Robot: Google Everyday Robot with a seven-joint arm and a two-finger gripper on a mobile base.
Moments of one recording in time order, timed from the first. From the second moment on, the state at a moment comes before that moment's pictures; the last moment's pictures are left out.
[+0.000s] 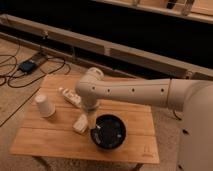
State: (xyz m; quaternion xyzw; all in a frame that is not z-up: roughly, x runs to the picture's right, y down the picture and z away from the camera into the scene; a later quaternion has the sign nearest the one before) arm -0.079 0.150 0.740 -0.09 0.32 0.94 0.09
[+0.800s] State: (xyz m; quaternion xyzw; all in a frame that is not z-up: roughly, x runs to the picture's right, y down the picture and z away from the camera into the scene) arm -0.036 0.220 0.704 -0.07 0.45 0.89 -0.03
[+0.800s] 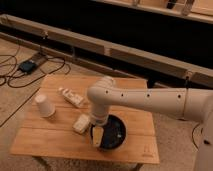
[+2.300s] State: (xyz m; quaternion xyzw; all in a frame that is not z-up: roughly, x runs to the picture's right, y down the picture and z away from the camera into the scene) arm 0.030 0.220 0.802 -0.05 0.47 0.88 0.02
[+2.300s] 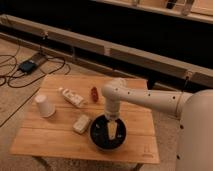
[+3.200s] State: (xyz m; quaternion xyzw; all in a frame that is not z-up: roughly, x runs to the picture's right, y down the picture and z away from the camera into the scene) arm 0.074 0.175 0.849 -0.03 0.41 0.91 0.02
